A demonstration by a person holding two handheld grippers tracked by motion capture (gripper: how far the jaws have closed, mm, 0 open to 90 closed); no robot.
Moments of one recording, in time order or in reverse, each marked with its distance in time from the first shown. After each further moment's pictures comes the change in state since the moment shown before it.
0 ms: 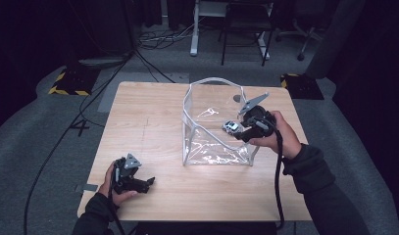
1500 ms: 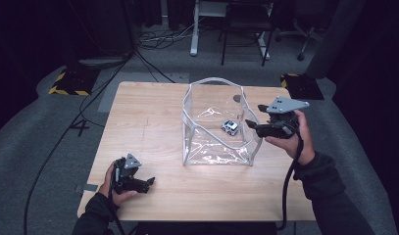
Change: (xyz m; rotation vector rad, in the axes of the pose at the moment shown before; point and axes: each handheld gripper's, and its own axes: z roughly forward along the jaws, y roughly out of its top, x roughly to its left) left arm 0.000 0.000 0.000 -0.001 0.000 -0.002; right arm -0.011 -0.040 -0.041 -0.399 -0.200 0.006
